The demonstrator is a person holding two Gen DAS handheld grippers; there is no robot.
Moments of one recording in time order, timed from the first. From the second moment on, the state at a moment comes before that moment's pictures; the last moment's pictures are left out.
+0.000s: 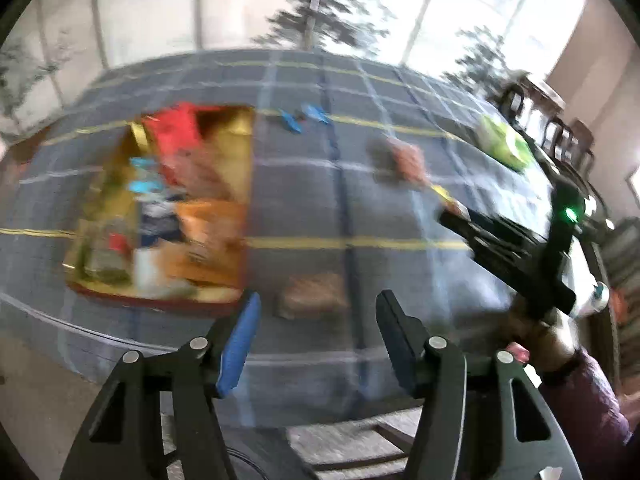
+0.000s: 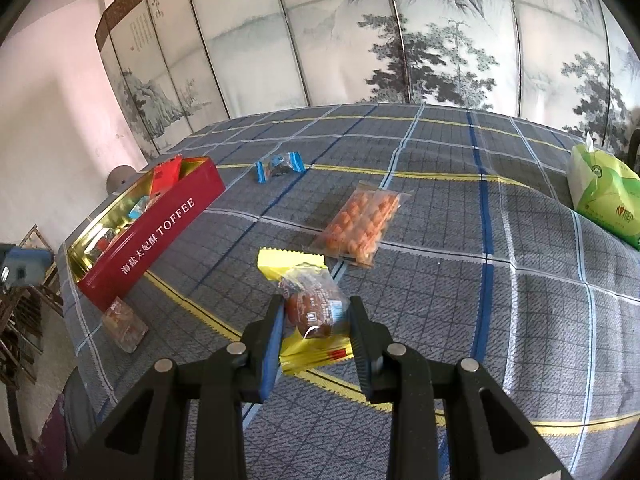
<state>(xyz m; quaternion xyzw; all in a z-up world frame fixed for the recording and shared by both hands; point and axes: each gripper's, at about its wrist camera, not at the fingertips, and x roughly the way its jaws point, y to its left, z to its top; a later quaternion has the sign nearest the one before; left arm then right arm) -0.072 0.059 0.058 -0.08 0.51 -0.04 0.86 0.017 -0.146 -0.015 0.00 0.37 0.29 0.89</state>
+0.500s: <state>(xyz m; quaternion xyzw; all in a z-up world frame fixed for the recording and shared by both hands) -0.031 0.015 0.037 0.30 0.50 -0.24 0.77 0.015 -0.159 -0.010 0.04 0.35 0.31 0.88</state>
